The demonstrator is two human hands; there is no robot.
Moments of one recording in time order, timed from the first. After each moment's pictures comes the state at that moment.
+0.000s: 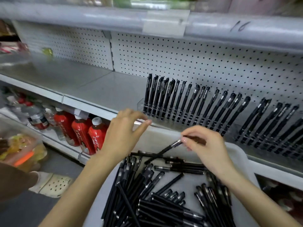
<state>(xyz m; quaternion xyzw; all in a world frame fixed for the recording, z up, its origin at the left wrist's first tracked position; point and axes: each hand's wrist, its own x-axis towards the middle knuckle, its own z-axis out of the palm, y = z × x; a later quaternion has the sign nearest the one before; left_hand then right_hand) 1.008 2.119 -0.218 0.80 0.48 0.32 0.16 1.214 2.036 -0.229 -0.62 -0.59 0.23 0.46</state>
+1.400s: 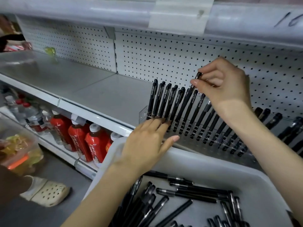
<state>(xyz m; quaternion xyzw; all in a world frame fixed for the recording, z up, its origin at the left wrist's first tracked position) 1.056 2.155 -0.240 0.88 0.42 0.22 -0.01 1.228 2.145 -0.136 -0.60 -0.61 0.02 0.51</state>
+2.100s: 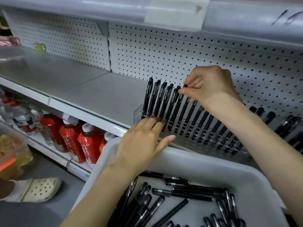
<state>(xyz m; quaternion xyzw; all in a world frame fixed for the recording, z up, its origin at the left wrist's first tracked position) 1.058 2.158 -0.246 0.87 0.43 0.25 -0.03 1.221 2.153 -0.127 -0.68 -0.64 0.03 0.36</state>
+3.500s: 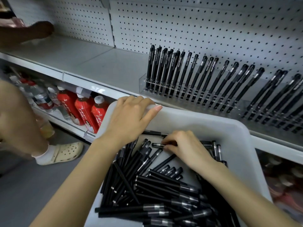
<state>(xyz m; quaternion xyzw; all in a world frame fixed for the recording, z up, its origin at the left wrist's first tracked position) 1.012 2.111 -0.243 0.86 0.44 0.25 0.04 1.180 2.039 -0.280 -0.65 -0.72 0.18 0.16</state>
